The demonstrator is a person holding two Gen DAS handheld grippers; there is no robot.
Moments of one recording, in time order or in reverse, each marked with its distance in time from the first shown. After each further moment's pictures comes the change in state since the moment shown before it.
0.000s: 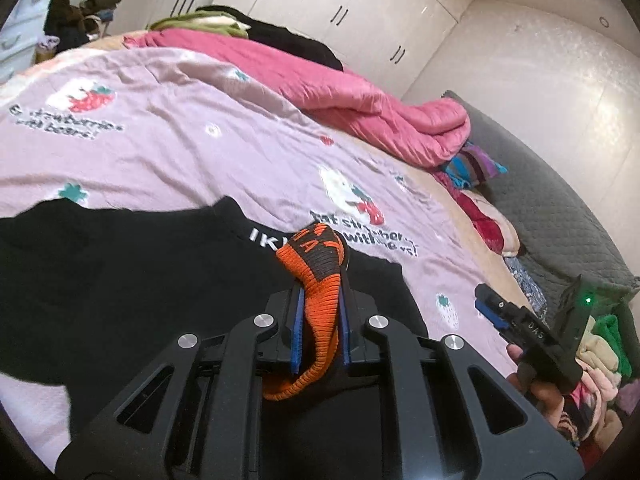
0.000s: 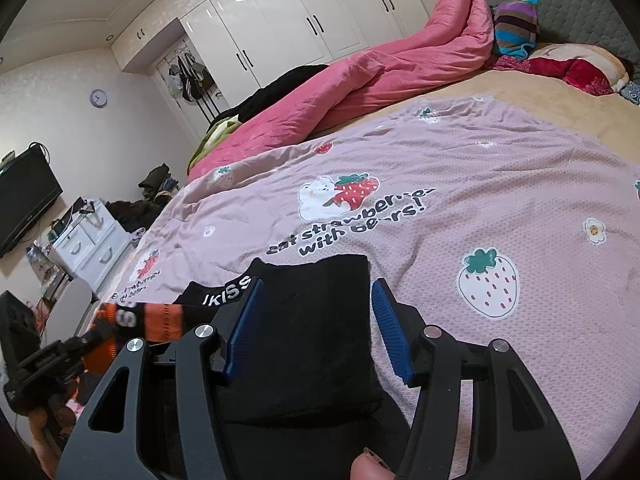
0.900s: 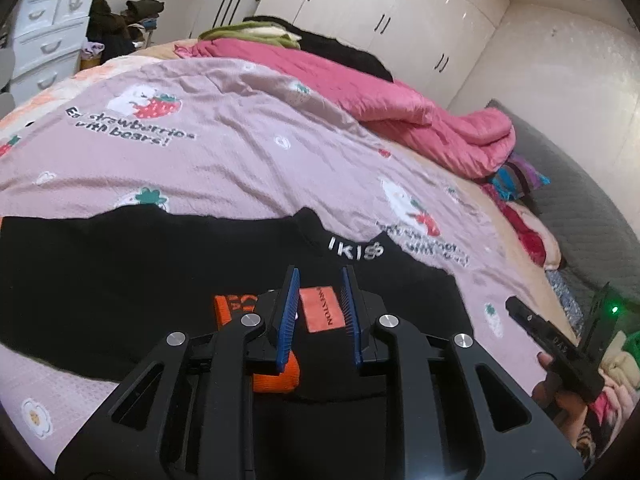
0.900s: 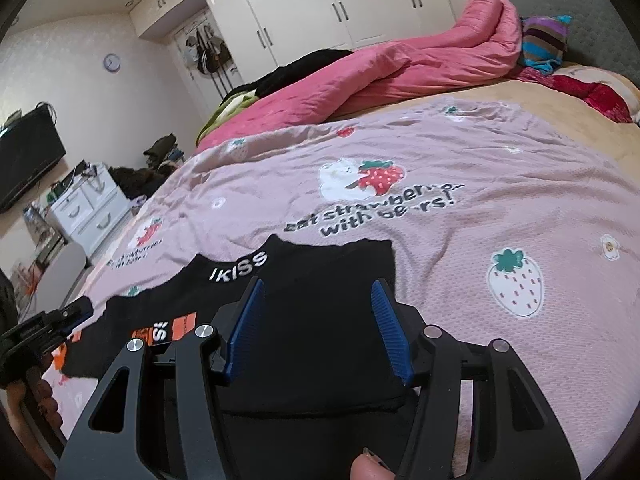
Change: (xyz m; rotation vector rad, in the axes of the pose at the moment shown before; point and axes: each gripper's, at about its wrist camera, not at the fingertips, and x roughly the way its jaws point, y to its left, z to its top) left arm -0.021 0.038 0.003 -0.025 -0.006 0.179; right arm 0.021 0.040 -0.012 -0.127 0.072 -0.003
